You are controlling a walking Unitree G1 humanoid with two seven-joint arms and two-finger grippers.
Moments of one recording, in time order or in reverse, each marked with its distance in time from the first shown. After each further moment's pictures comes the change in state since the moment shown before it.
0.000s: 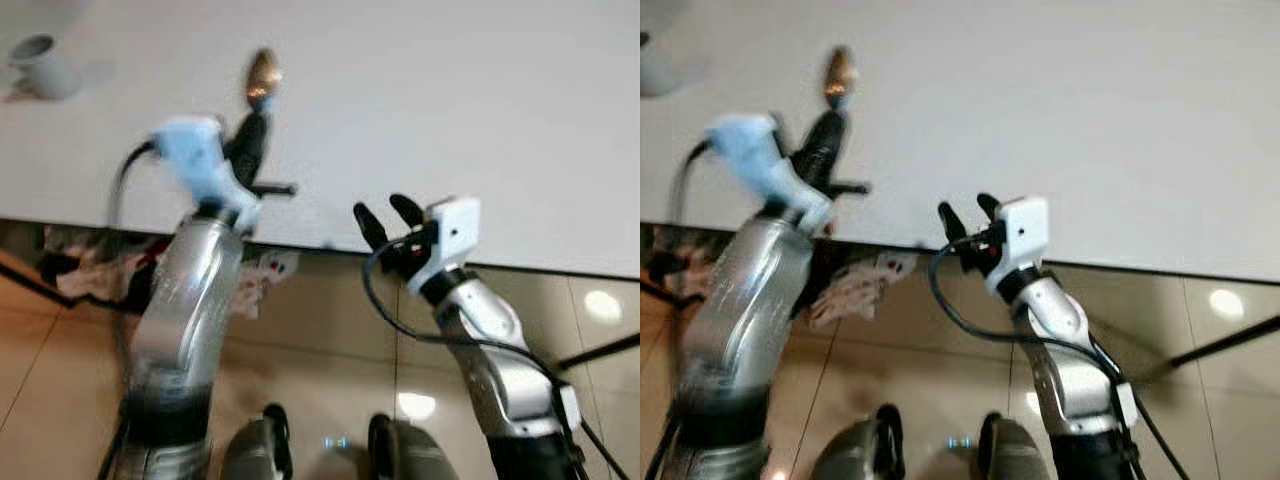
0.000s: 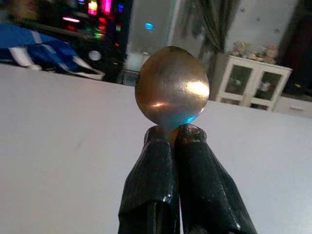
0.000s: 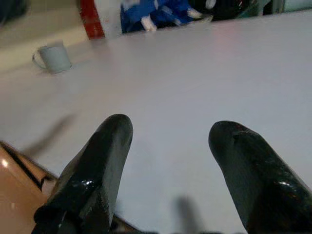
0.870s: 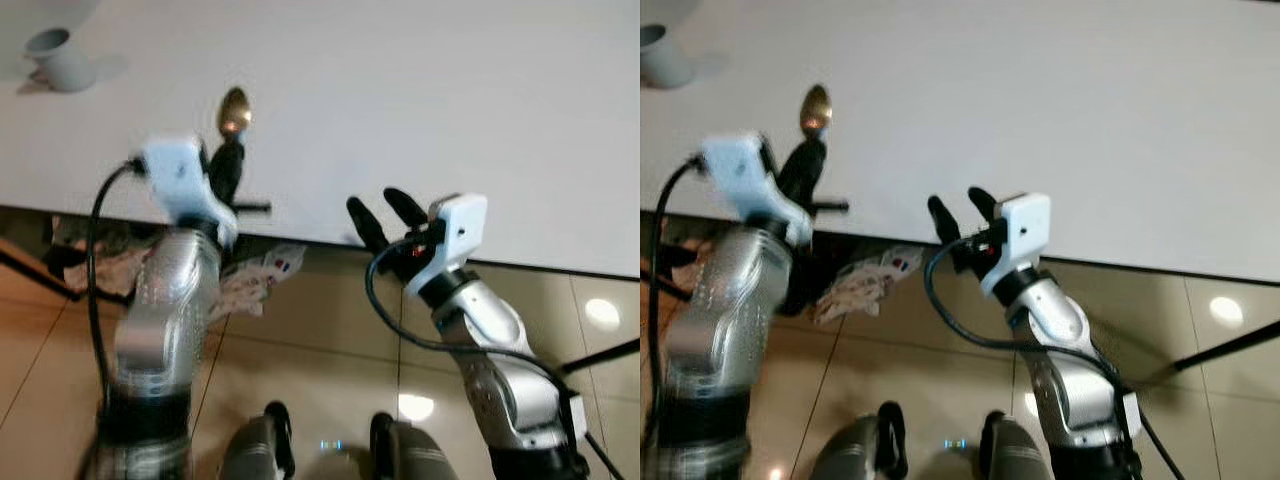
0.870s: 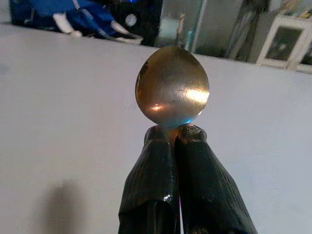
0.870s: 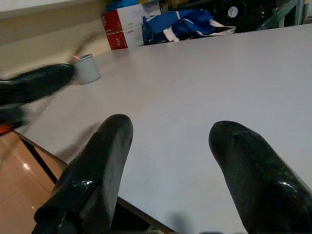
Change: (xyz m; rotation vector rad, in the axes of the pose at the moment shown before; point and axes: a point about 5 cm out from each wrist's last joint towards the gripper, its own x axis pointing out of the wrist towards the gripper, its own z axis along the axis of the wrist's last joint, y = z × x) left arm 0.026 0.039 -0.014 0.087 0.145 0.085; right arm -0.001 0.015 0.010 0.036 -0.024 0.054
